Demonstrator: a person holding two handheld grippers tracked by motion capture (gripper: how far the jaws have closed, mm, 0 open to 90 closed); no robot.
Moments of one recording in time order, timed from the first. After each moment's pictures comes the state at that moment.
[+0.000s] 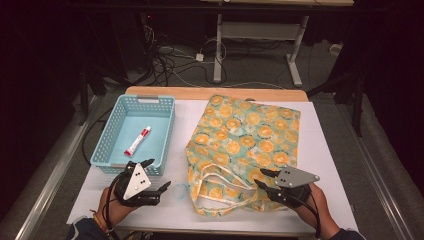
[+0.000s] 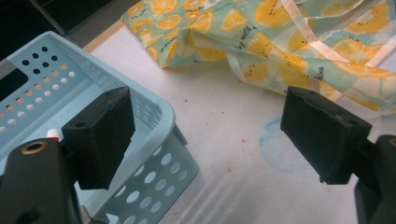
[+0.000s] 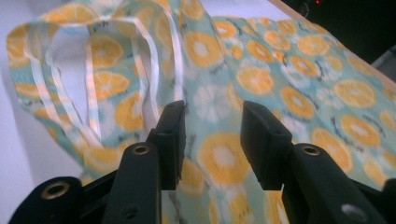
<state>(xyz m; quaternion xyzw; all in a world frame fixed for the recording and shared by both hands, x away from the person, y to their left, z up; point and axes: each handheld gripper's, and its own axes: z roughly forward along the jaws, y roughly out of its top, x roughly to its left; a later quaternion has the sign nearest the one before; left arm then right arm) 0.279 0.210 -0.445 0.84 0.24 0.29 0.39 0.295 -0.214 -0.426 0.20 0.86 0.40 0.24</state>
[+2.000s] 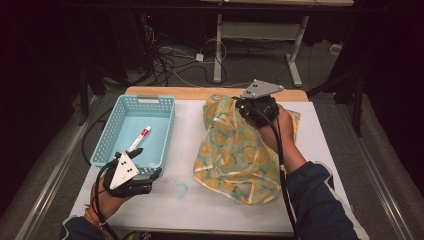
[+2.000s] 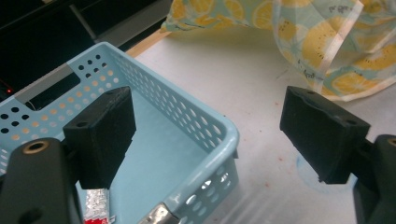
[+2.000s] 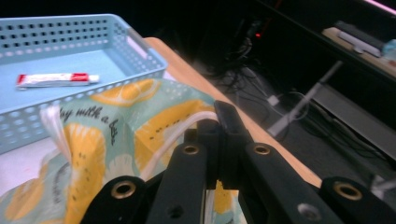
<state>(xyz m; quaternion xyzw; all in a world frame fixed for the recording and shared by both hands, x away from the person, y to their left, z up) 0.289 0.230 -0.421 0.81 0.28 0.31 0.41 0.418 -0.129 -0.299 0.26 0.81 0.41 0.33</state>
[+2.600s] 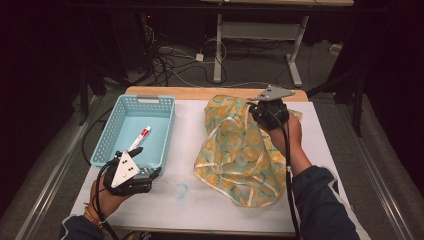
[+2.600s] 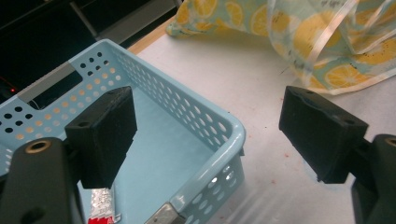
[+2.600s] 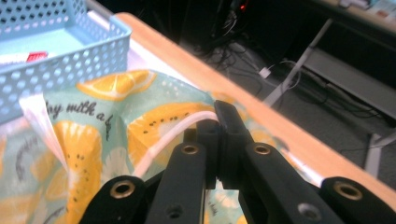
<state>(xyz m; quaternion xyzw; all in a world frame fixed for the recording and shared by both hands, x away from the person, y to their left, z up) 0.291 0.227 -0.423 0.82 0.28 0.32 0.40 0.436 -0.163 -0.338 0.32 0.81 0.40 0.30</state>
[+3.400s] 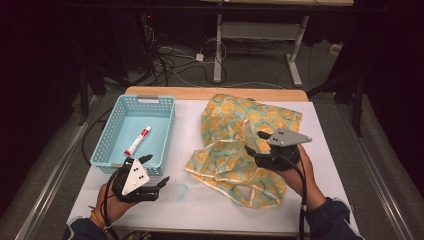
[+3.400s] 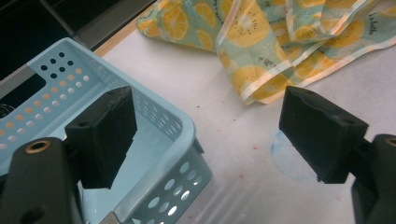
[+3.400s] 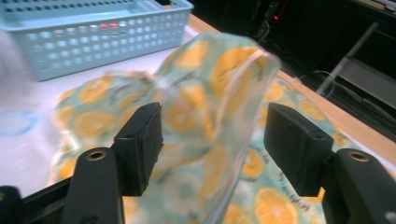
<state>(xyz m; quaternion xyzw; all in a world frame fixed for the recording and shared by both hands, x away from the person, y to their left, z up) 0.282 0.211 -0.432 0.84 0.25 0.30 0.38 0.351 -0.194 -0.384 0.26 0.82 0.44 0.27</state>
